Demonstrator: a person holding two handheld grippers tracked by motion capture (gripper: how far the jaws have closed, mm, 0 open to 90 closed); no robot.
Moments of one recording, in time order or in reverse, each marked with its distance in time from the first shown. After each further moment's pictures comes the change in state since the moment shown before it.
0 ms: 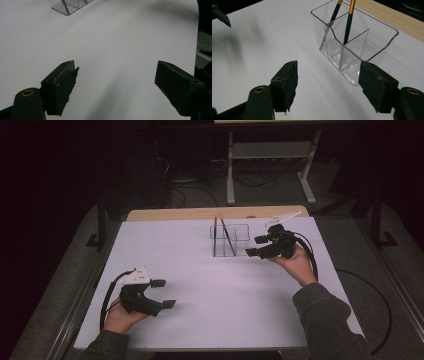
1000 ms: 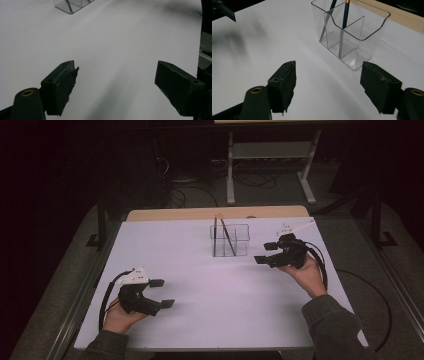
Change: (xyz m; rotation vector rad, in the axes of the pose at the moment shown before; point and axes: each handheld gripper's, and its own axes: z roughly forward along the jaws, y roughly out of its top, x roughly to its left) left arm 0.002 -0.002 -0.002 0.002 0.015 -0.006; right arm 0.006 -0.029 -0.022 -0.033 -0.018 0.033
